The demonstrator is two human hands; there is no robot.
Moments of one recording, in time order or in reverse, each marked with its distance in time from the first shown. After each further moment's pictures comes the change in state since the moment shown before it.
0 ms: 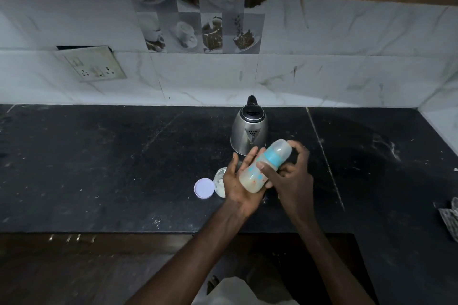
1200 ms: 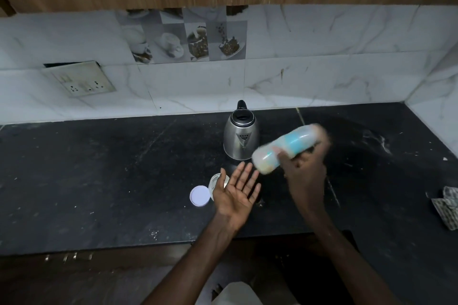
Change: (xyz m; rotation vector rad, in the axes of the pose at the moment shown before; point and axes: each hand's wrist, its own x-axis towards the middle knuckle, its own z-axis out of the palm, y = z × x) left_hand -0.001 -0.006 -0.026 0.151 0.101 -0.019; right_hand 0.021 -0.016 -0.032 0.051 0.171 -0.123
